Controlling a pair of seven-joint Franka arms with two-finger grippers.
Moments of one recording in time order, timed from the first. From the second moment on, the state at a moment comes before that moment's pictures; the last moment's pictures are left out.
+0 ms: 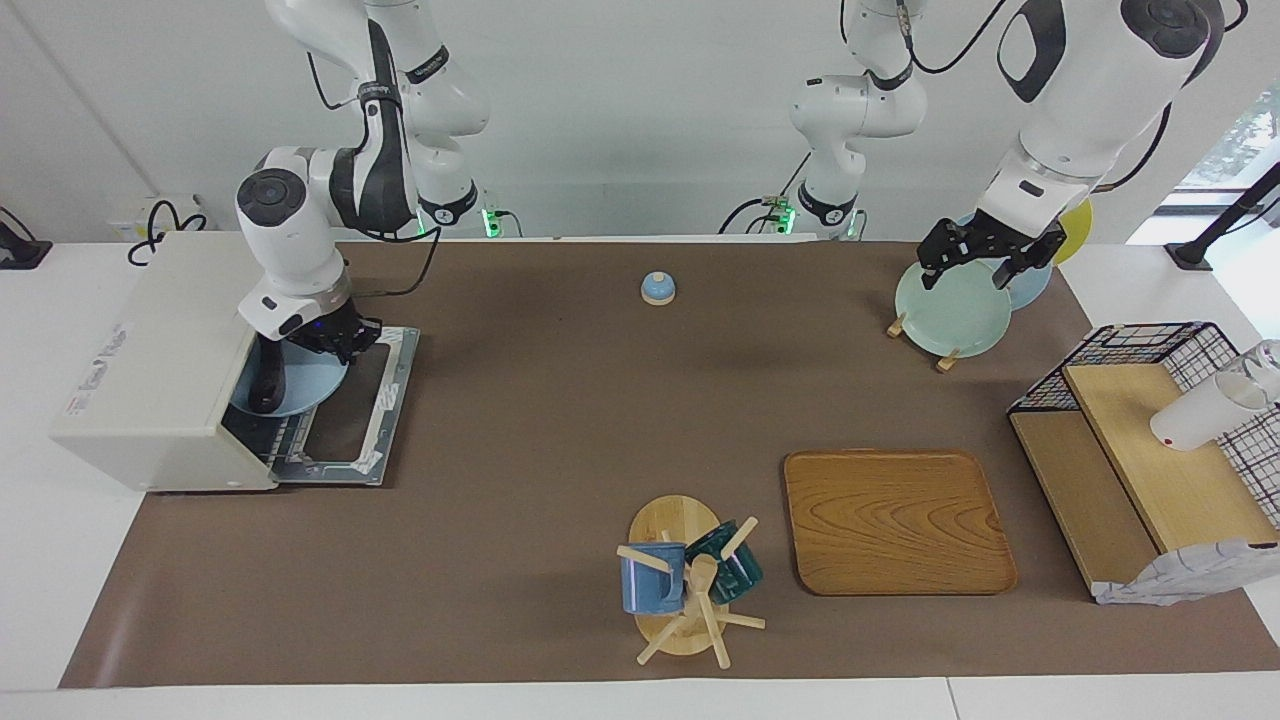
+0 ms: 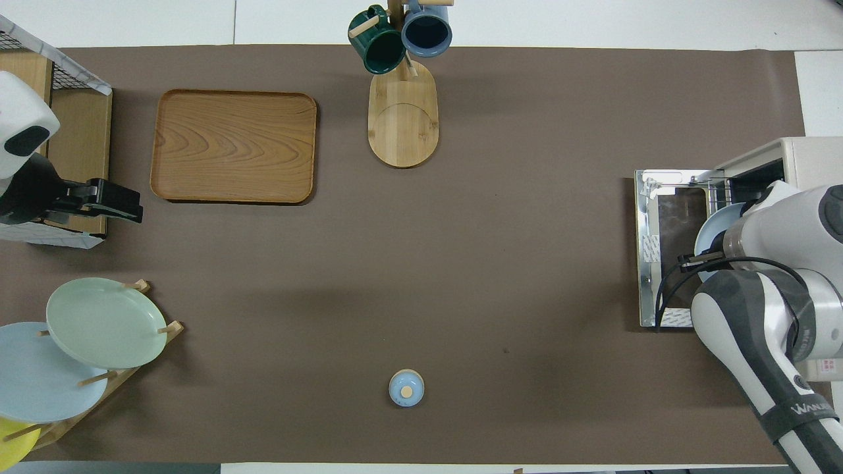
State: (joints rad) left arm -0.12 -0.02 0.00 -1.64 -0.02 1.57 -0.04; right arm -0.14 -0.06 0.06 -2.28 -0.17 2.15 -0.12
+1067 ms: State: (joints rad) left arm -0.12 -0.02 0.00 -1.64 -0.02 1.57 -0.04; right arm 0.01 0.06 0.07 -2.25 -0.06 2.34 -0.09
